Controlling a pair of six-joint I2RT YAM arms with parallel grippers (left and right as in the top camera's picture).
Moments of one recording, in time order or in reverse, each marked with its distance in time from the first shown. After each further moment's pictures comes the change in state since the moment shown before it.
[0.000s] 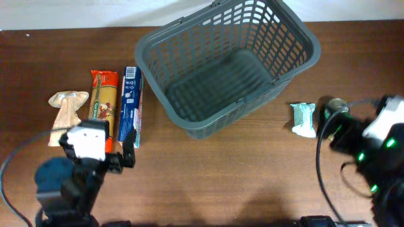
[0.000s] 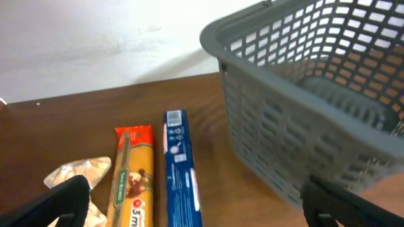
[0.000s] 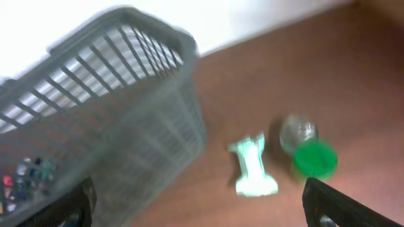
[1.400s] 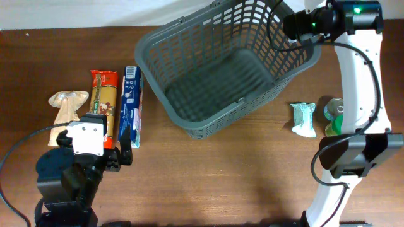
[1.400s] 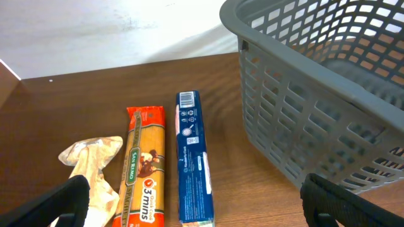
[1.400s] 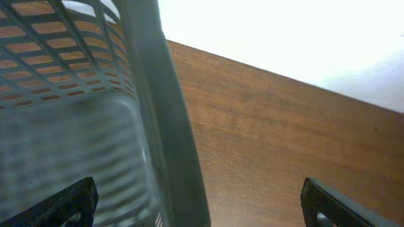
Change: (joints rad) left arm 0.000 0.034 0.018 -0.061 -0.068 0.000; right arm -0.005 1.255 0.993 -0.111 -0.093 -0.610
